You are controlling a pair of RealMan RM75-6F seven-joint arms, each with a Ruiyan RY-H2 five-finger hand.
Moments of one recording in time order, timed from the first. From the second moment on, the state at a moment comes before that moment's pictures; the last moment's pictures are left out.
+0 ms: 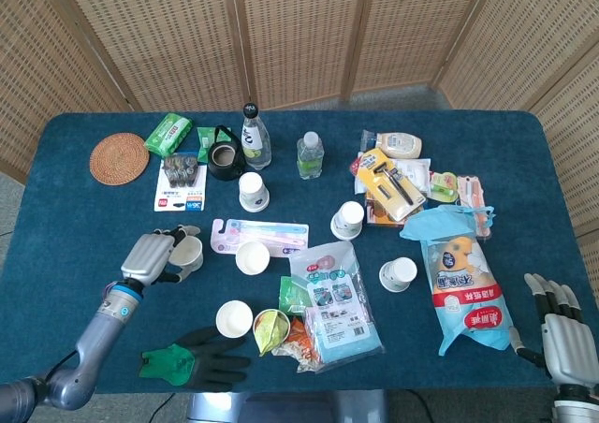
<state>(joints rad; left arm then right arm) -0.51 -1.44 -0.14 -1.54 1.22 0.98 0.13 -0.04 -1.12 0.02 -1.77 -1.40 1.47 -0.05</state>
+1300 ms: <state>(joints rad) -0.82 -1.33 -0.02 -1.77 0.78 0.93 0.99 -0.07 -1.12 0.01 -1.74 -1.42 1.50 0.01</state>
